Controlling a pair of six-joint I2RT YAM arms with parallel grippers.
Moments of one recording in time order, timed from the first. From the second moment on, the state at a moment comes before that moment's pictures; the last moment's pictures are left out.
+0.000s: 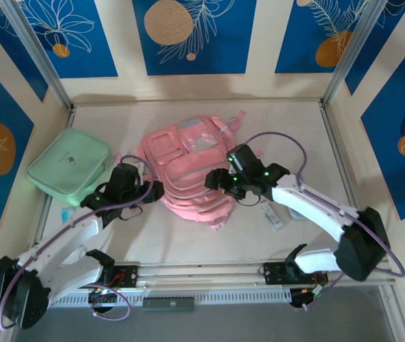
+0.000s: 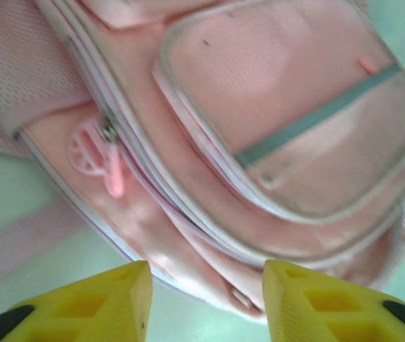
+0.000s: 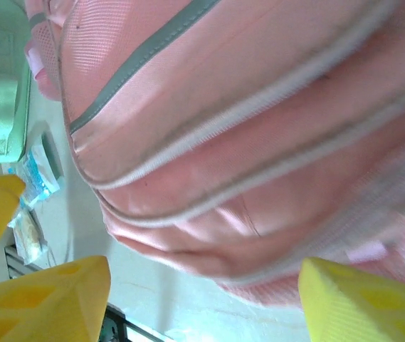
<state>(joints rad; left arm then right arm) -0.53 0.95 0.61 -0.40 0.14 -0.61 0.68 1.26 0.97 -0.64 -0.20 0.90</state>
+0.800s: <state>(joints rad) -1.04 1.19 0.65 -0.11 -0.03 -0.82 -0.28 1.06 0.82 -0.85 -0.15 0.68</state>
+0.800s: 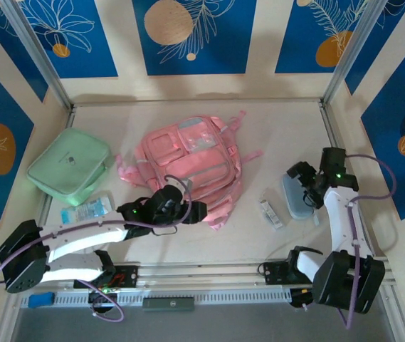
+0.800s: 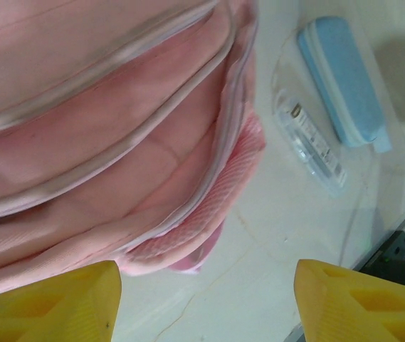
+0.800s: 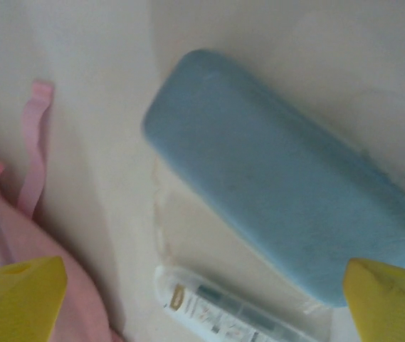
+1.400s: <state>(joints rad) -1.09 1.37 0.75 0.03 -0.06 -0.80 -0.36 1.21 0.66 -0.77 -0.16 0.77</state>
